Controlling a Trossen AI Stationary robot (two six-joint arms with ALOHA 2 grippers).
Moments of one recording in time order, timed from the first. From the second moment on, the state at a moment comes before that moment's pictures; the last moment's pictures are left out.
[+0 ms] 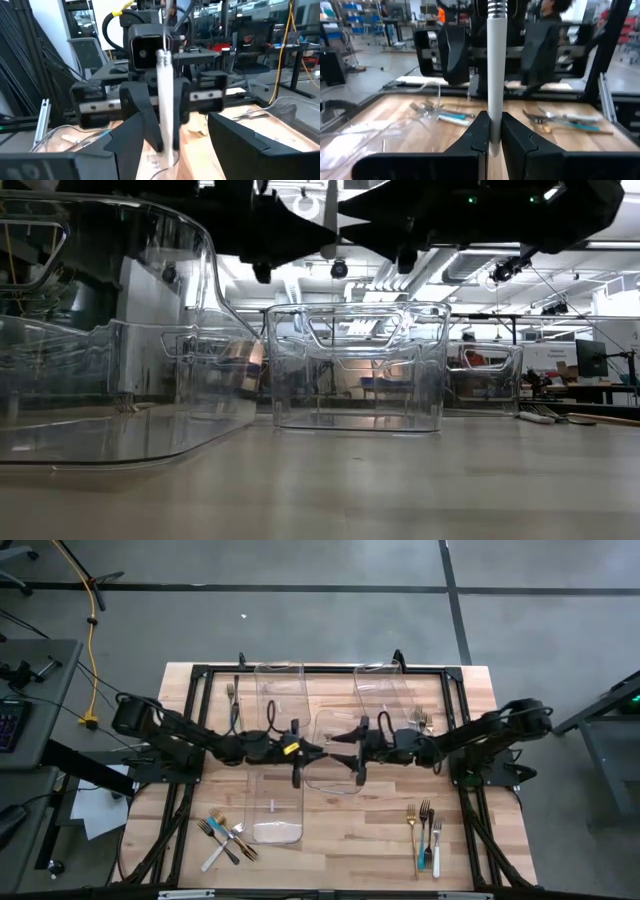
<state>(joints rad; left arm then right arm) -0.10 1.58 0.61 0.94 -0.17 -0.03 0.11 1.52 0.60 0.98 0.18 0.07</state>
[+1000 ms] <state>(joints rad) -0.09 1.58 0.63 0.85 -0.17 -0.08 0.11 1.56 0.67 0.94 0.18 0.09</state>
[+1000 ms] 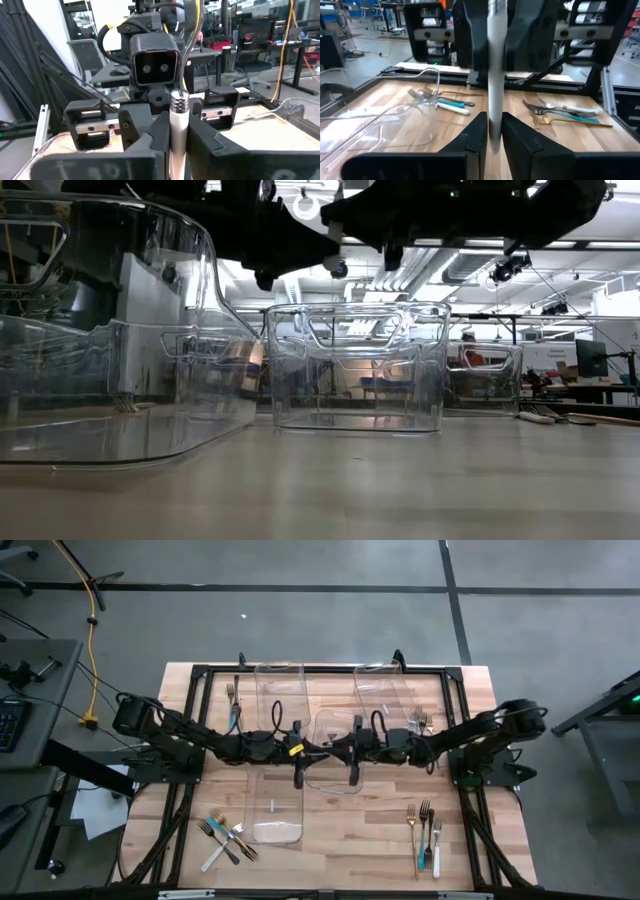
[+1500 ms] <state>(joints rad) -0.11 1.23 0.57 0.46 -0.37 -0.07 0.19 1.26 0.67 0.28 0.58 0.01</state>
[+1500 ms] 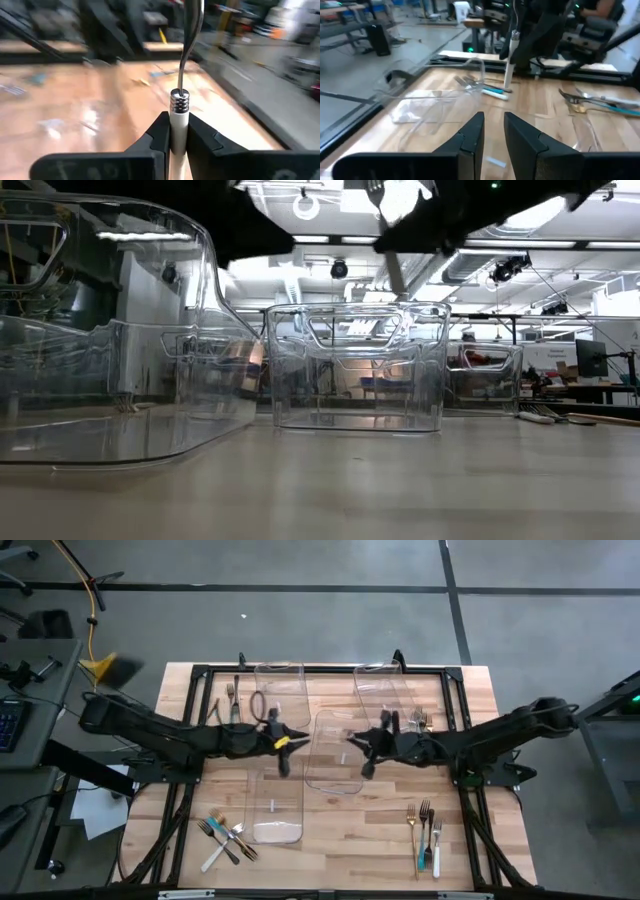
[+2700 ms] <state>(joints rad) -0.15 0.96 0.39 0.52 -0.47 -0.07 -0.56 1.30 0.87 -0.50 0.11 0.42</state>
